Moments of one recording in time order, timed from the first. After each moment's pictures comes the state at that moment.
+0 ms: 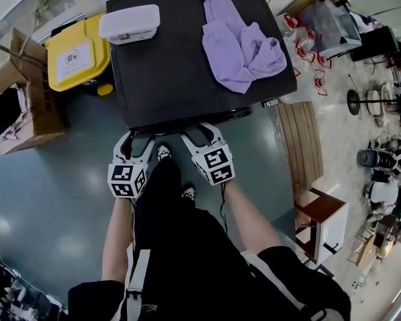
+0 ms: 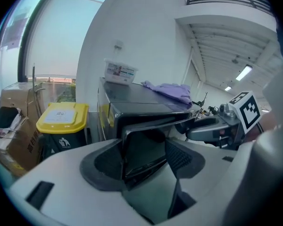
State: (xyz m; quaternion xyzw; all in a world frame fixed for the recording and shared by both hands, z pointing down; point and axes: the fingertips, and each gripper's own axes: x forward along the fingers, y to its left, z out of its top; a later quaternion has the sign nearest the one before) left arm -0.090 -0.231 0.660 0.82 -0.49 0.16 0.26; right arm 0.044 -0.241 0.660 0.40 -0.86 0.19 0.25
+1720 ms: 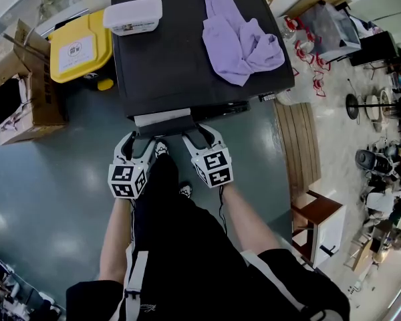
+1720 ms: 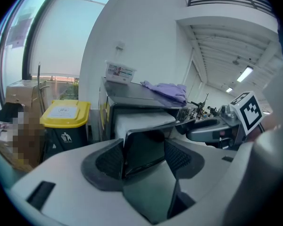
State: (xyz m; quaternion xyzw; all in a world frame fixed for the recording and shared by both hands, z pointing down) left arm -0.083 -0.191 0.657 0.81 -0.50 0.15 0.26; right arm 0.055 -0.202 0.658 0.41 -0.85 0.20 0.26
